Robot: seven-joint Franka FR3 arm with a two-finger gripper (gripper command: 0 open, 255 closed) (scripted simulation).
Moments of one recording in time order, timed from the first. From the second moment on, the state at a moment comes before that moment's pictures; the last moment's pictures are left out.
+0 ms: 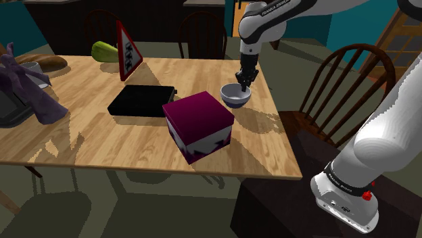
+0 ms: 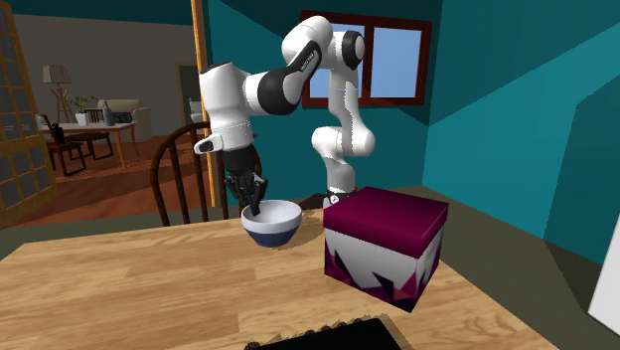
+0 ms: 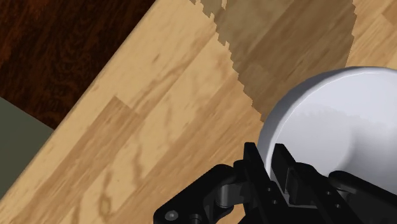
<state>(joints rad) 0.01 0.03 -0.09 -2.13 0.11 2.01 -0.06</state>
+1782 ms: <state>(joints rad) 0.01 -0.05 -0.09 -1.86 0.10 1.66 -0.03</state>
